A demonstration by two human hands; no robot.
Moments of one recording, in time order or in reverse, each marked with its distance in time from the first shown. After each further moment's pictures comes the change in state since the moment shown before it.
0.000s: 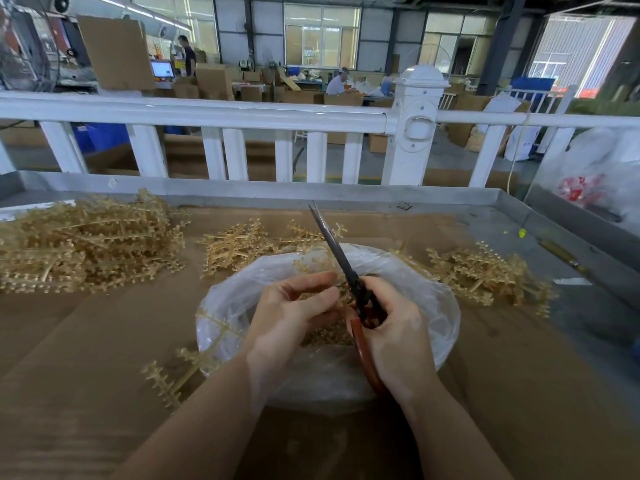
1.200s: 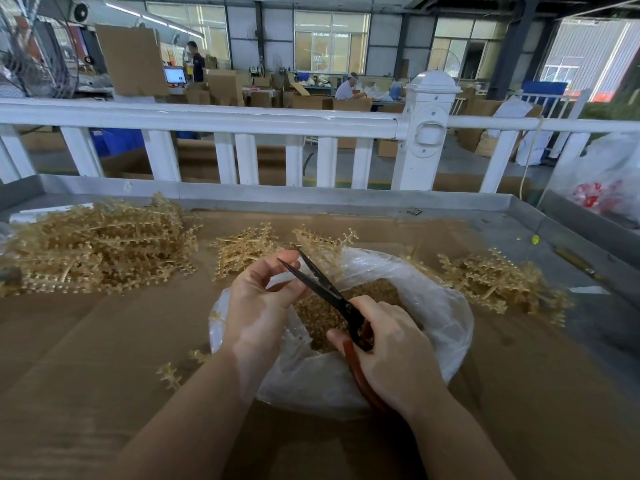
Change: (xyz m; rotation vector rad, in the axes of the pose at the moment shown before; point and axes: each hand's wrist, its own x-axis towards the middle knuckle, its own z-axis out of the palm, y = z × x) left_hand 0.010 0.013 -0.022 0.058 0.224 0.288; right_hand -0.007 -0.008 0.004 -0.538 -0.202 -0.036
